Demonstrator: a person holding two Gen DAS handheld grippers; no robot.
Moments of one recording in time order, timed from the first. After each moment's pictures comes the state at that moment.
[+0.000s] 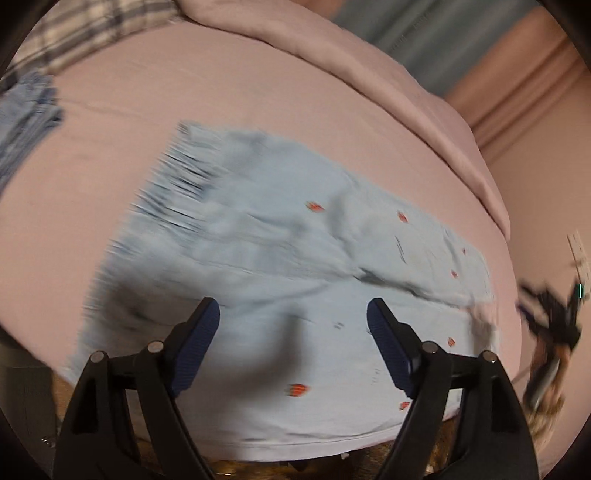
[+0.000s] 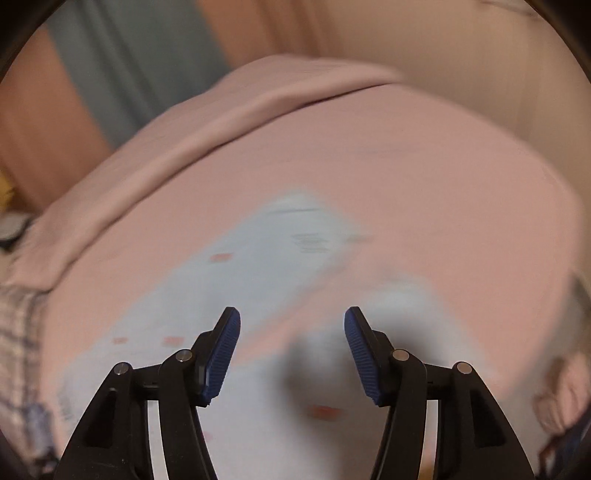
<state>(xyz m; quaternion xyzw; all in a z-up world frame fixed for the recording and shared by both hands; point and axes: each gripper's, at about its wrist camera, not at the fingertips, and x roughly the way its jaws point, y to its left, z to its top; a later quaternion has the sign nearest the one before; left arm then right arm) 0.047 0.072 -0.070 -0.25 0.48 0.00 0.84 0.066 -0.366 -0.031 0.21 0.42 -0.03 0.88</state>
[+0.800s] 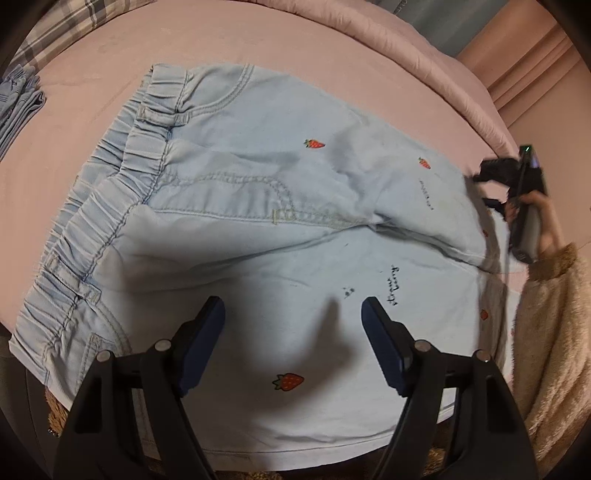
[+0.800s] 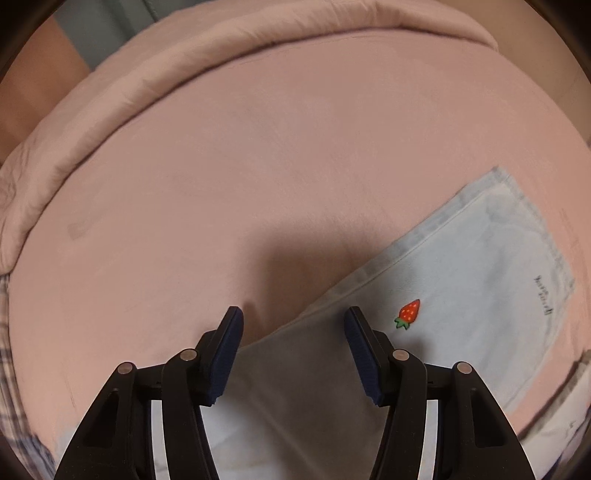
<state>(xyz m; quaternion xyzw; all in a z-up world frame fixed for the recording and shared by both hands) 0.049 0.042 -0.105 -0.22 0.53 0.02 0.82 0.267 -0.242 -0.128 0.17 0.55 -0.09 0.81</state>
